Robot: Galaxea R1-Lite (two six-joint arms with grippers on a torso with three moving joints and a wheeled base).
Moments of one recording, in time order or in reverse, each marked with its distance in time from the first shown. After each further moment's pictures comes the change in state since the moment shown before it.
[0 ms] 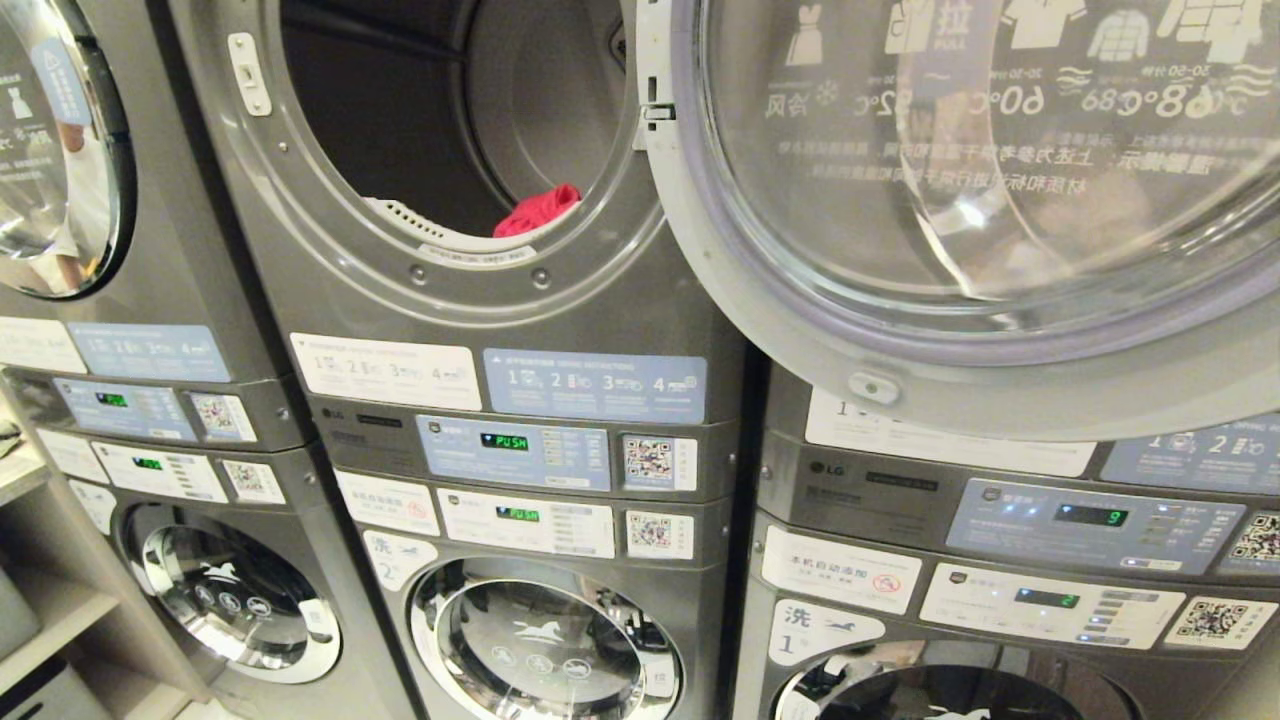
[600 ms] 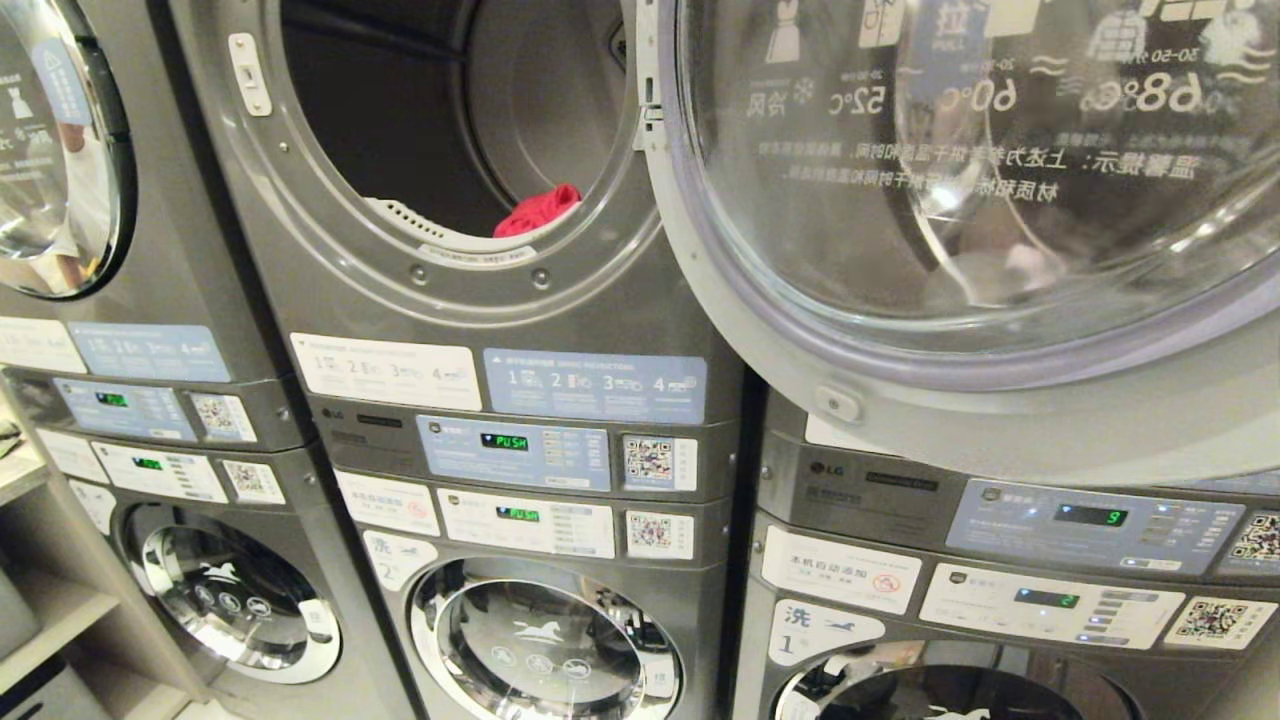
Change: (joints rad) left arm 0.000 0.000 0.000 0.000 0.000 0.000; right arm 0.003 -0.148 0.125 -0.010 0.434 0.006
